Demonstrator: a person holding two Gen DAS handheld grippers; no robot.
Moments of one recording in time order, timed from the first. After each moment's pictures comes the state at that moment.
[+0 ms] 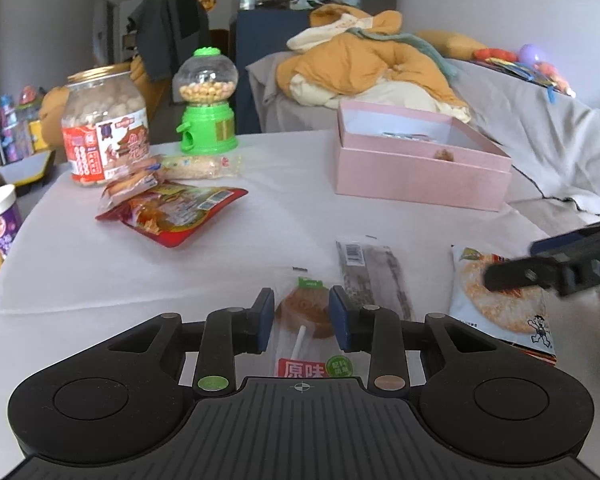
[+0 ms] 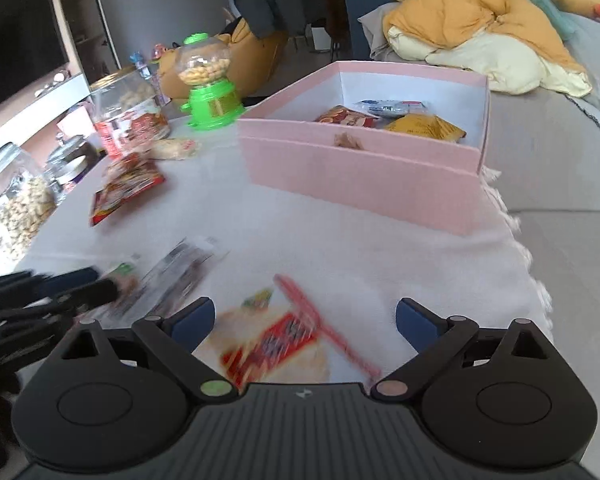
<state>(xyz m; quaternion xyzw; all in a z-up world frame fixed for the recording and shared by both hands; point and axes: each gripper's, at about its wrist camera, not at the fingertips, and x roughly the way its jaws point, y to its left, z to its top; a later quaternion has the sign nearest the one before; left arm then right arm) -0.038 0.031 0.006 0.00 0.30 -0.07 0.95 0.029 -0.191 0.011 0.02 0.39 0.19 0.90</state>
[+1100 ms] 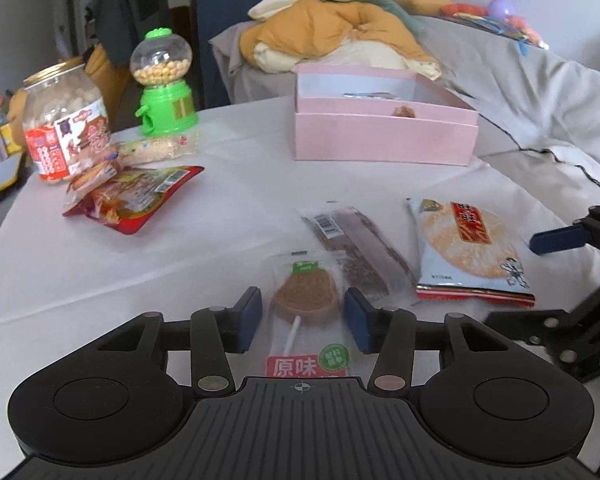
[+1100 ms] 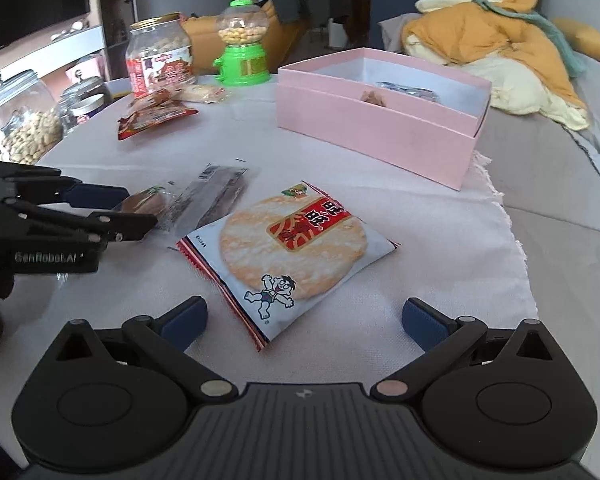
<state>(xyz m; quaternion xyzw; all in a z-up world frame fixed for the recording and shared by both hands) -0.035 0.016 0.004 0.05 0.35 -0.11 0.93 -0.031 -0.183 -0.003 -0.07 0.38 0.19 0.90</state>
